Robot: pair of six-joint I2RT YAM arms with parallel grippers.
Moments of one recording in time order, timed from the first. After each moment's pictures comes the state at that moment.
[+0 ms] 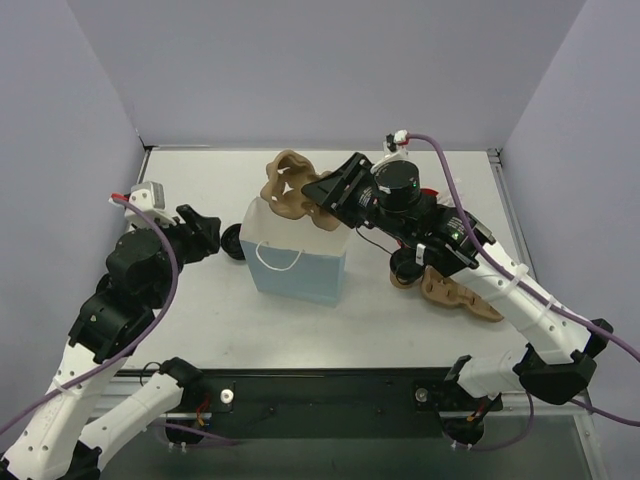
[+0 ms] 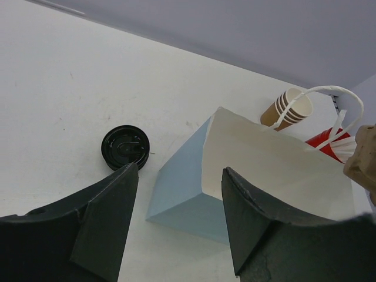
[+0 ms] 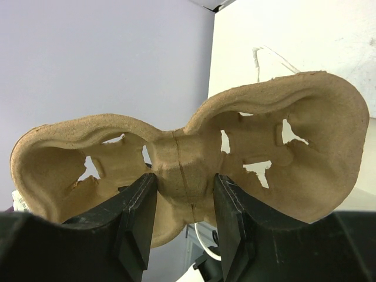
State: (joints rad) left arm -0.53 0.72 1.10 -0.60 -0.42 -0.51; right arm 0.88 1.32 1.58 -0.54 0.20 1.11
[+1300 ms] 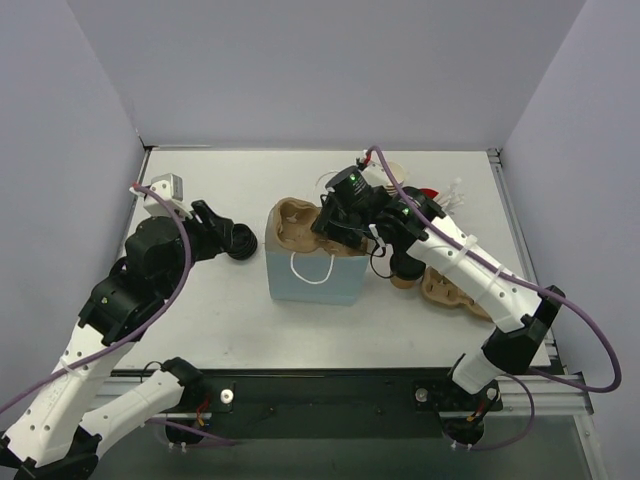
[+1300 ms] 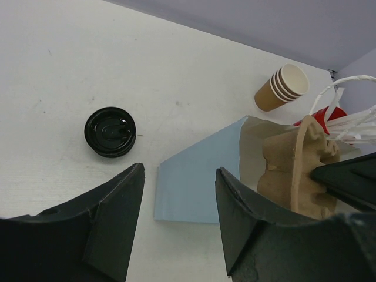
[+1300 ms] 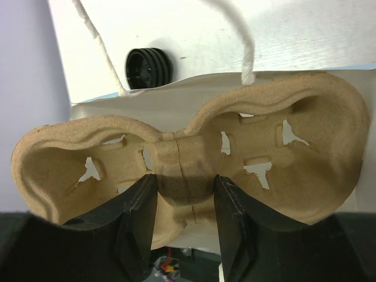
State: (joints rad) left arm -0.59 0.82 1.17 -0.66 -0.42 -0.55; right arm 0.89 1.56 1.74 -0.99 0.28 1.09
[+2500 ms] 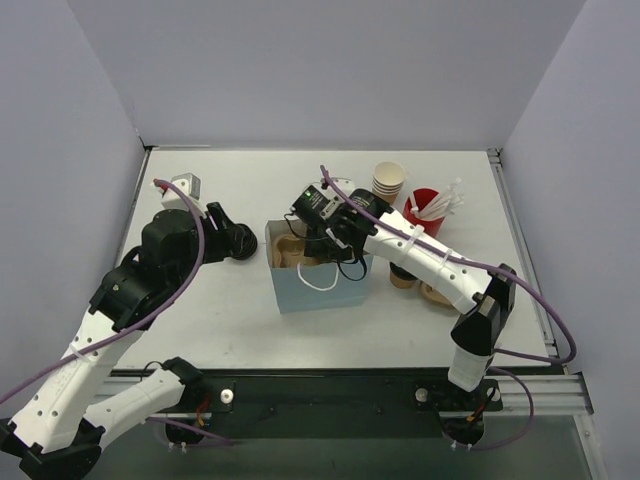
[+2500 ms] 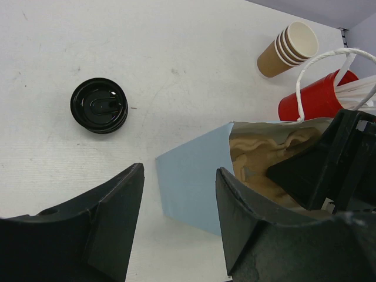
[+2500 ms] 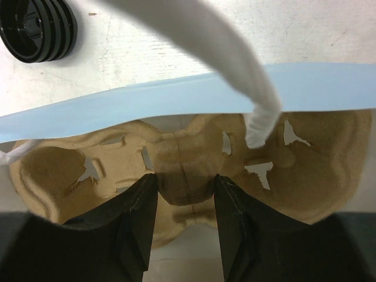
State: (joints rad) left arm -0.59 0.88 1.18 -0.73 -0.32 -0.58; right arm 0.95 1.76 1.82 -1.18 0.37 0.91
